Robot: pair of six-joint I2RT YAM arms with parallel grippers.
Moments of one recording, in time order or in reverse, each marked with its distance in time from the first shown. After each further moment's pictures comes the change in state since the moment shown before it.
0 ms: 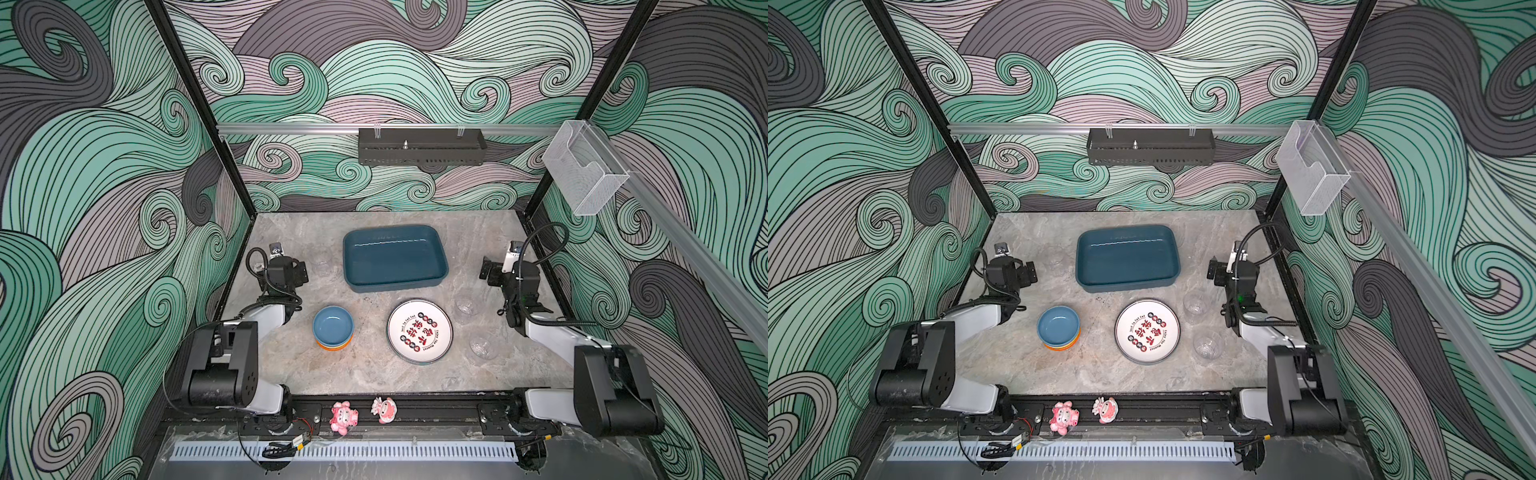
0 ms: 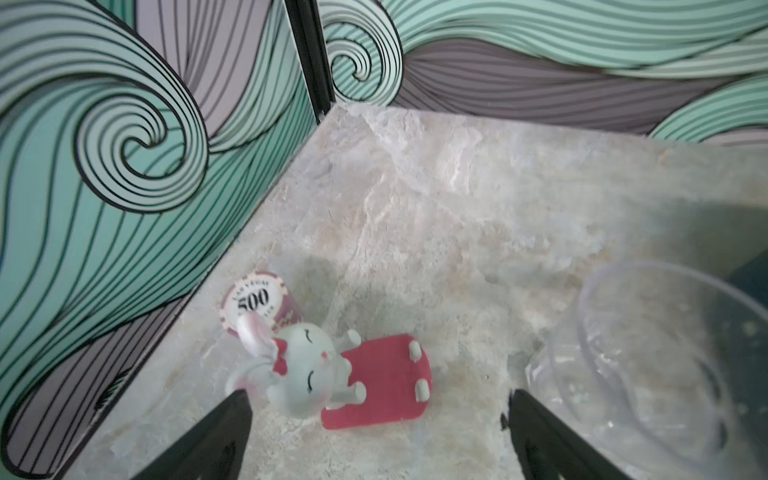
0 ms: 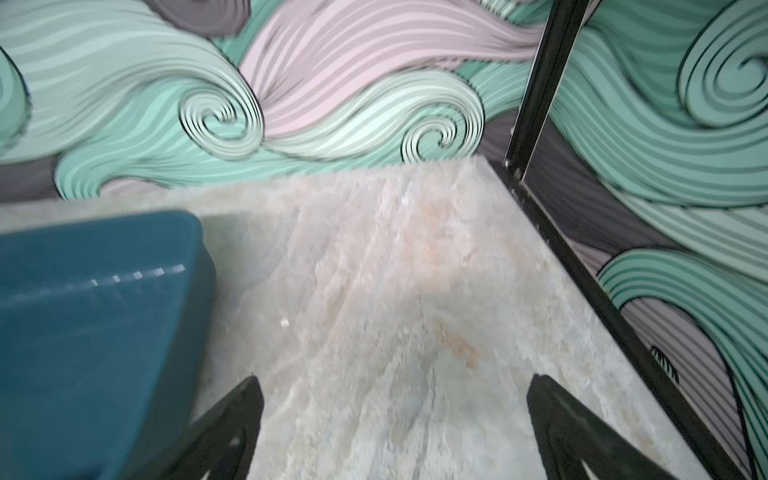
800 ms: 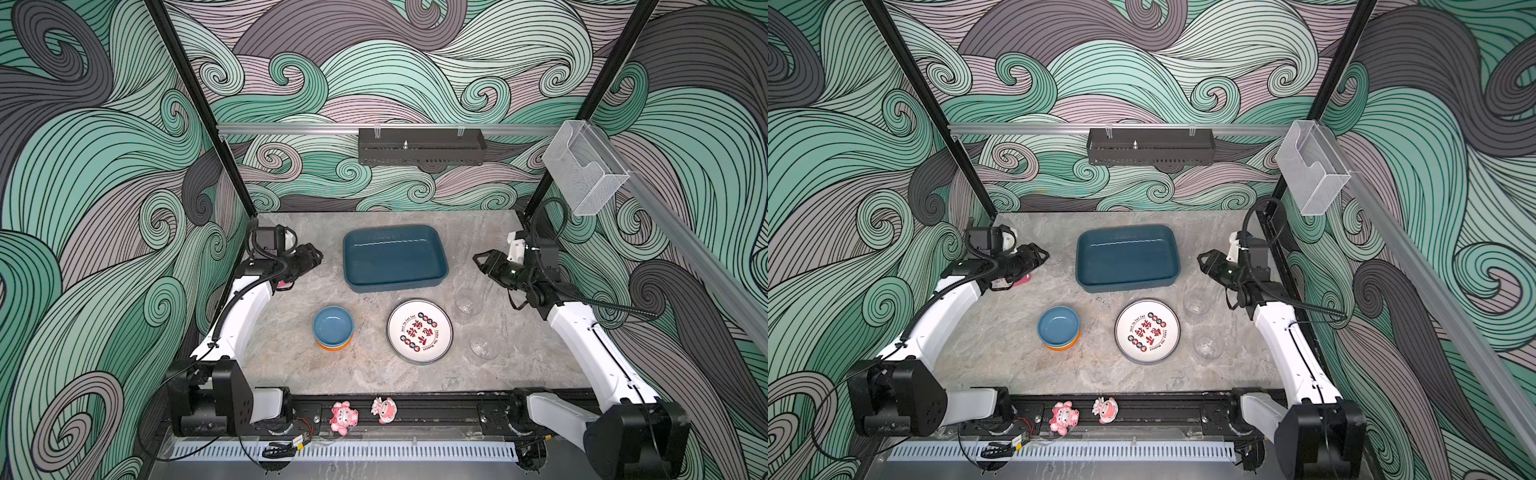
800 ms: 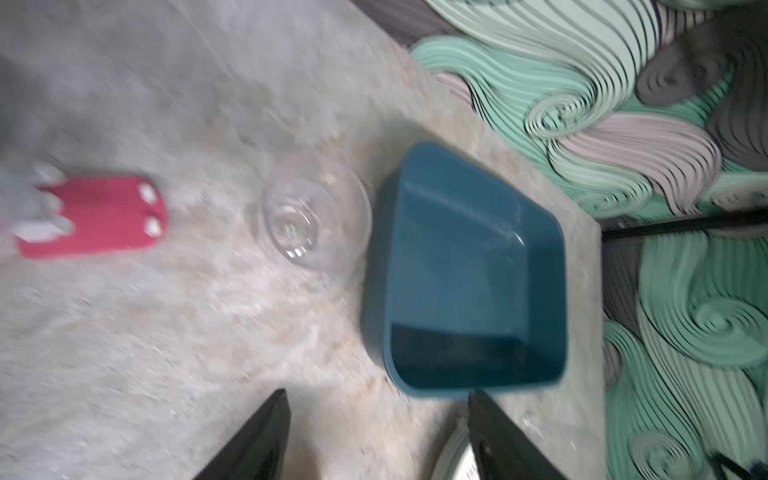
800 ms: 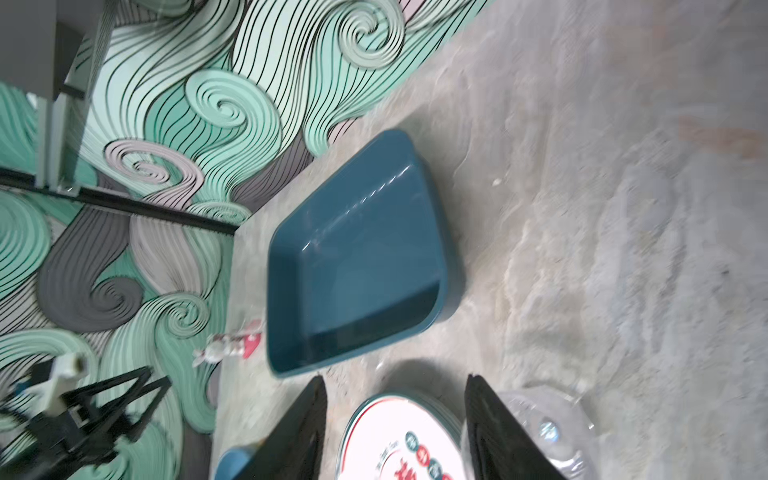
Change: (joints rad) left arm -0.025 -0.124 0.454 -0.906 0.734 -0.431; right arm 0.040 -0.154 0.391 -0.899 -0.537 0.550
